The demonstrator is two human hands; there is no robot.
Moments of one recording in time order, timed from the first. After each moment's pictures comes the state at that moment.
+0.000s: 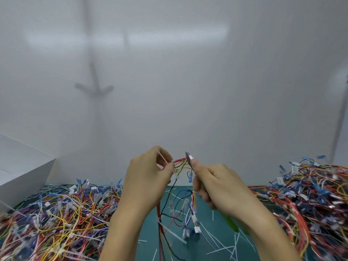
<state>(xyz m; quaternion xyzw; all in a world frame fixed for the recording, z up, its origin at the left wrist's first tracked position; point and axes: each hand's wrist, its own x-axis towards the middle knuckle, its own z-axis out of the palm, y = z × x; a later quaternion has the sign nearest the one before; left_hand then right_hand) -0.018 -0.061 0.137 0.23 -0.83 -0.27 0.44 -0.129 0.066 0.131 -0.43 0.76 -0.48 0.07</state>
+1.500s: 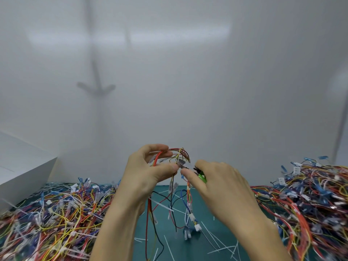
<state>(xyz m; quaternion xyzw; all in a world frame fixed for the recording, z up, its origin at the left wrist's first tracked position) -0.014 -0.072 0.136 0.15 -0.66 -0.60 0.42 -0.115 0.065 0.130 -0.48 0.81 -0.26 -0.22</state>
